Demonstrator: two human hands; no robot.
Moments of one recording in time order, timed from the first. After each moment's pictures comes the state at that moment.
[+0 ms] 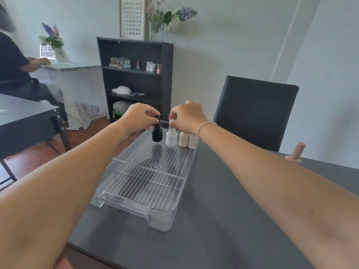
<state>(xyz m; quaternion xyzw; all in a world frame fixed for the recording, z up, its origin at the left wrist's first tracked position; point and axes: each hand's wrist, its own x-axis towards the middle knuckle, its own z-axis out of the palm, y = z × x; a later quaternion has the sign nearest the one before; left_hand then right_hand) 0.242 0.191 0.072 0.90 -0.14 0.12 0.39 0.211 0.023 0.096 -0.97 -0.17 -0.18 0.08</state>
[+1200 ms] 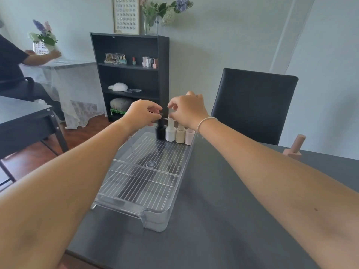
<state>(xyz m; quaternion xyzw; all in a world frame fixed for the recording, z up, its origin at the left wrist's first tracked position) 0.257 0.171 0.061 0.89 -0.13 0.13 0.43 0.221 0.012 0.091 -0.95 -0.16 -0.25 0.13</state>
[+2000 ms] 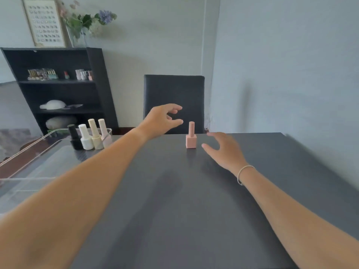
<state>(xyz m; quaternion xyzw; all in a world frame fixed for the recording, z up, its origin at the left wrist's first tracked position) 0.151 -0.072 0.090 0.85 -0.35 0.08 0.39 0.056 -0.271 0.011 -0.94 0.08 -0.25 0.24</state>
